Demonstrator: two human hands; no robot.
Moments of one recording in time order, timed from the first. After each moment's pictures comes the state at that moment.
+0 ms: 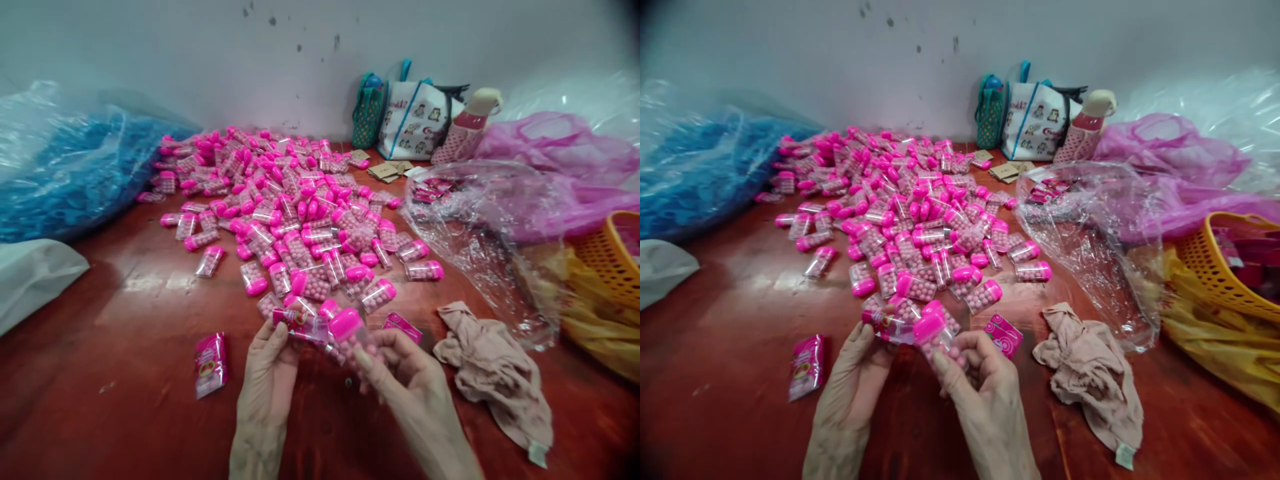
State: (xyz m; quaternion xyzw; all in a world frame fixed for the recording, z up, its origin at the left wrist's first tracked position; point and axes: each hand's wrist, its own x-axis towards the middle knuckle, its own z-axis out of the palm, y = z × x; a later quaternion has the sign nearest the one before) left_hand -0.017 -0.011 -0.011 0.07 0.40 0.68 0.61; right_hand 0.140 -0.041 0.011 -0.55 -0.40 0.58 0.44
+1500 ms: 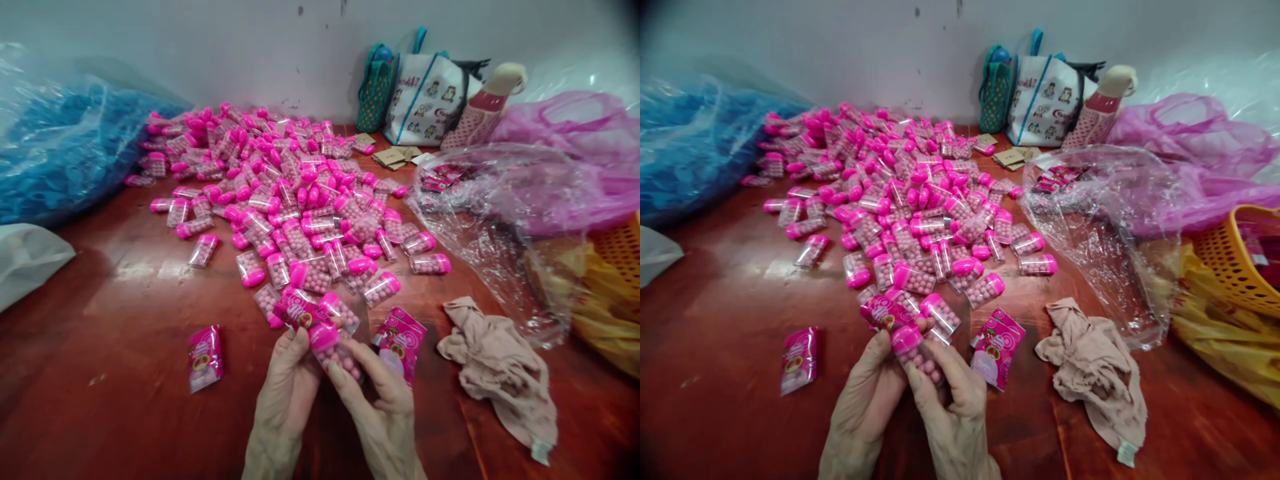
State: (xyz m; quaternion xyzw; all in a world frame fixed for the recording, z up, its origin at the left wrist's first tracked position) left_hand 0.001 -0.025 -0.016 0.02 0.40 0.58 0.71; right_hand 0.103 -0.052 -0.016 -0.53 -0.52 0.37 0.55
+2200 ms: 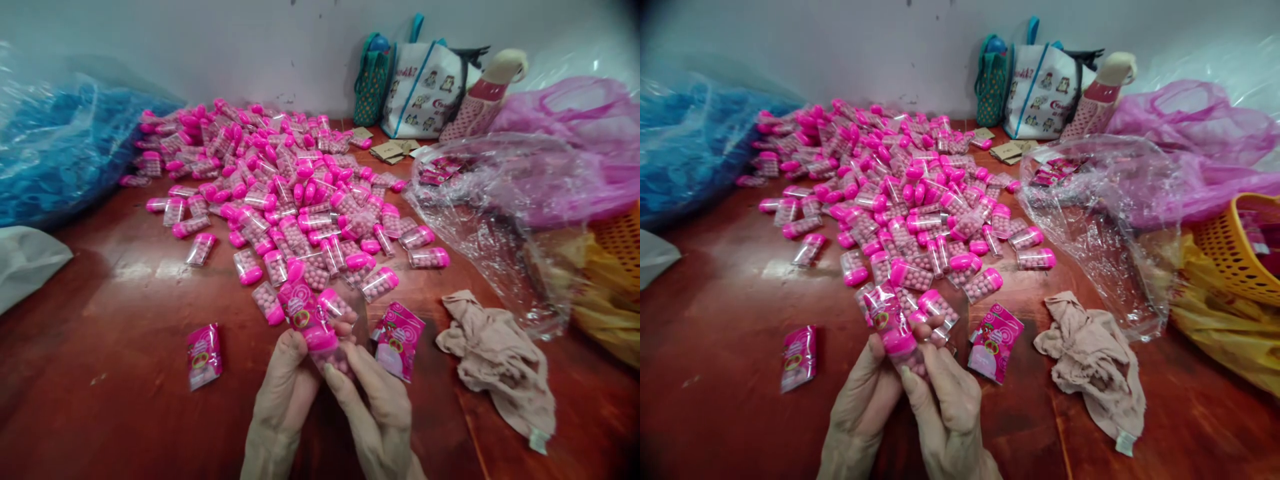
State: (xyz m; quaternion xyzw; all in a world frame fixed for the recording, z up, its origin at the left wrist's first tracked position) left_hand 0.001 -0.030 -0.015 0.06 0.33 0.54 0.77; right_hand 0.109 -0.058 -0.025 -0.48 -0.62 0.27 0.56
